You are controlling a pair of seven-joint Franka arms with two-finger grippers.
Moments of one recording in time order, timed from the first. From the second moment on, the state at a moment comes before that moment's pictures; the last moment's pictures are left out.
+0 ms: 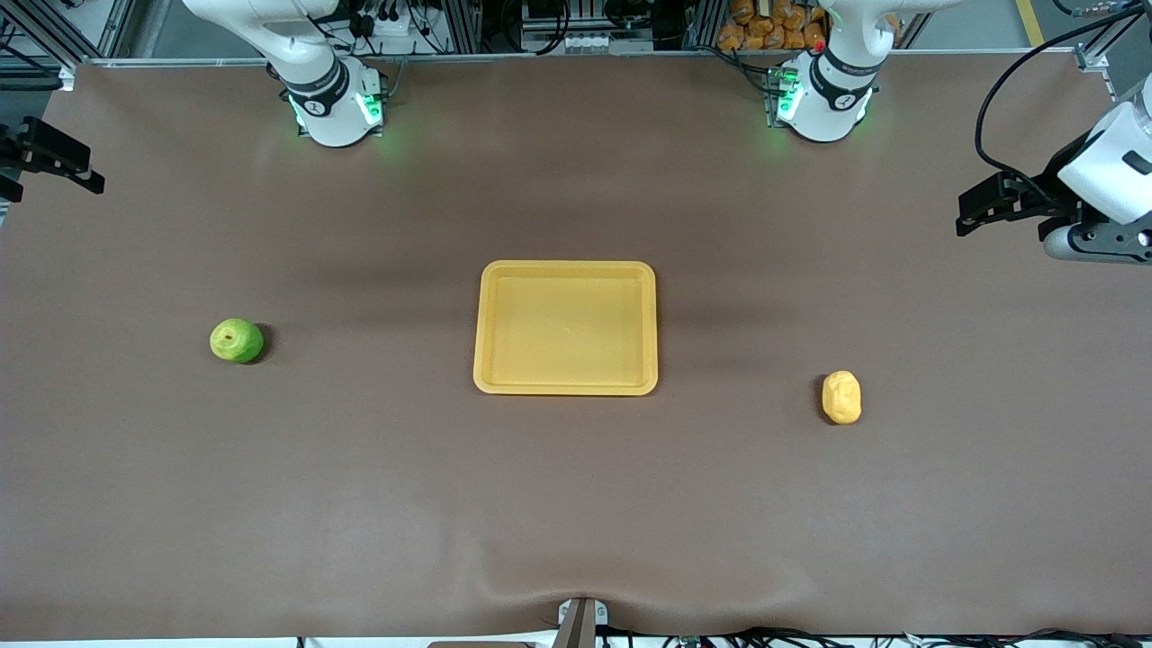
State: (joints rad) left arm 0.01 0.01 -0.11 -1.55 0.03 1.53 0.00; right arm 0.03 -0.10 -0.13 -1.58 0.02 1.42 -0.19
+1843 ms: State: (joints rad) left arm 0.03 0.10 -0.11 -1.65 0.07 1.74 0.00; right arm 0.03 -0.10 -0.14 -1.58 0.01 1.43 -0.19
